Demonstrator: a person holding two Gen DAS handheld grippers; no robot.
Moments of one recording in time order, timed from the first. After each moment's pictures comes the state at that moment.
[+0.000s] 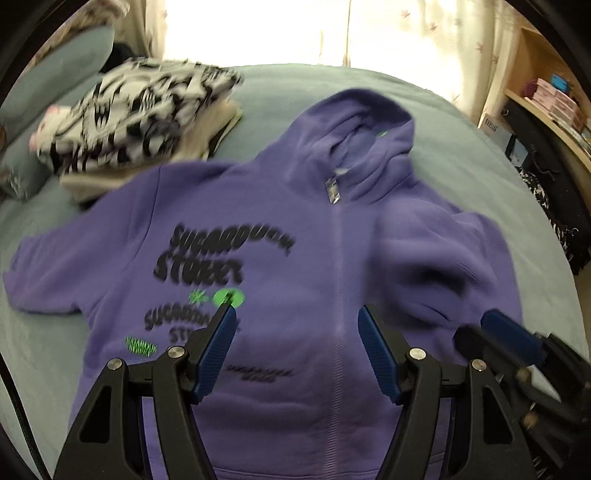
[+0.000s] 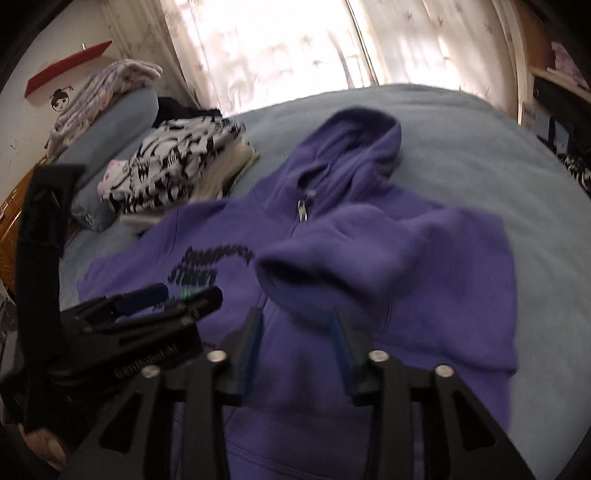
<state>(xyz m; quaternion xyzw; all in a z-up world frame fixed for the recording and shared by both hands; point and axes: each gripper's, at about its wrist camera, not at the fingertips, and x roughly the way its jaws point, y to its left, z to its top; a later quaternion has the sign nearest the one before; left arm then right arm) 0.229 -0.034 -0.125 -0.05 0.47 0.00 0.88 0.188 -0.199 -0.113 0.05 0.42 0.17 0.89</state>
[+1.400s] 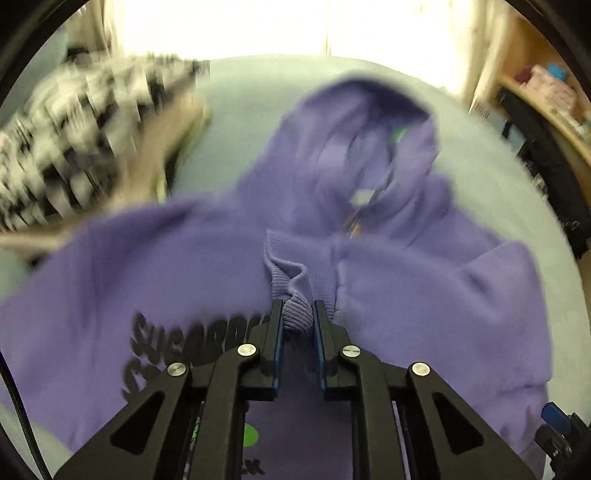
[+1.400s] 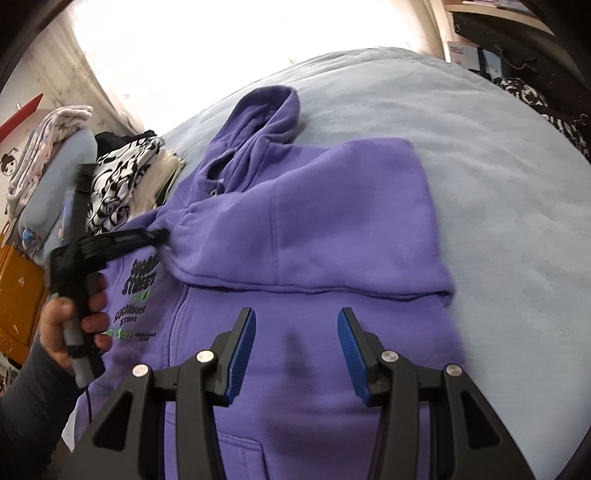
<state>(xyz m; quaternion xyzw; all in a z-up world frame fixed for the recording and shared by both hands) 0.331 -0.030 -0.137 -0.02 0.46 -0.06 0.89 0.167 -0.280 -0.131 0.15 0.44 0.07 0.88</state>
